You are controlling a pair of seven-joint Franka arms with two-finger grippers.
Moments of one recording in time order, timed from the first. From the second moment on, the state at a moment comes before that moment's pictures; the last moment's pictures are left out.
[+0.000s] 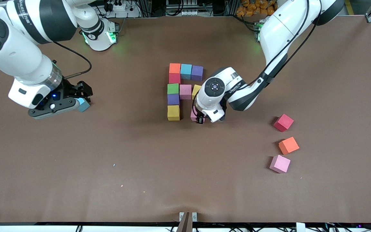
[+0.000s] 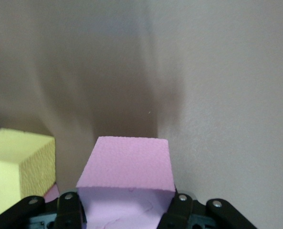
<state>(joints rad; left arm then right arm) -0.25 0.74 -0.57 -1.68 0.31 2.35 -2.38 0.28 0.13 -0.02 -1.57 -0.05 1.68 -0.05</state>
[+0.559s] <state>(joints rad) -0.27 0.77 -0.56 -1.70 0.31 2.48 -2.48 0.15 0.10 -0.02 -1.61 0.02 1.67 -0.14</state>
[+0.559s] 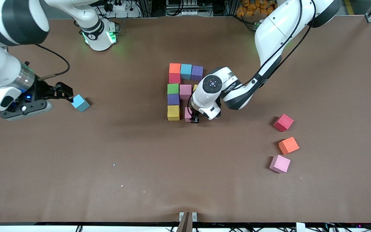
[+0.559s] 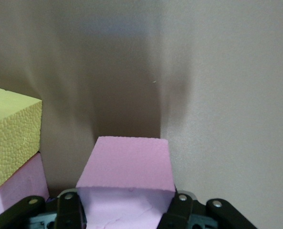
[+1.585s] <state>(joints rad) -0.29 0.81 -0.56 -1.71 0.31 2.57 -2.51 0.05 0.00 -0.02 -1.62 0.02 1.65 -0.14</state>
